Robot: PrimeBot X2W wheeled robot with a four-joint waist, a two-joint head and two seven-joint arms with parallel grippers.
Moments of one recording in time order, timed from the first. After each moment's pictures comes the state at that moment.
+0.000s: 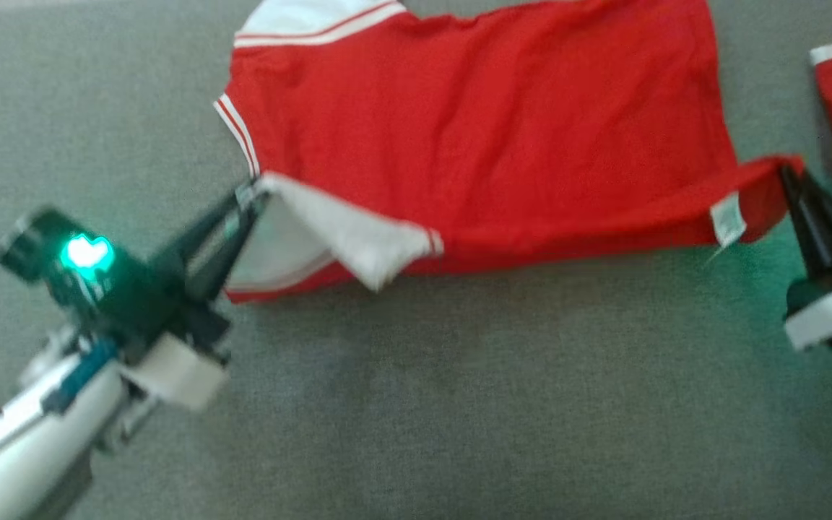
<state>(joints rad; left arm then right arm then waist) -0.50 0.72 -0.77 -0.11 -0.39 0.11 -0.12 -0.33 -0.61 0.37 0.33 0.58 0.13 -0.24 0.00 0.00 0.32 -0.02</state>
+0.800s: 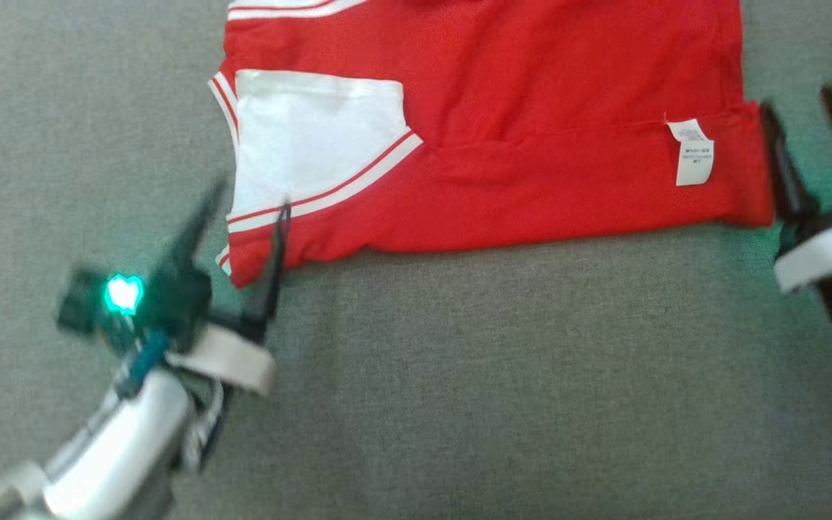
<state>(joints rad) -0.48 0.51 -0.74 0.11 -0.46 0.26 -0.13 -0.52 -0.54 0.37 0.47 0.54 0.13 -0.25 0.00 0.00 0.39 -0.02</state>
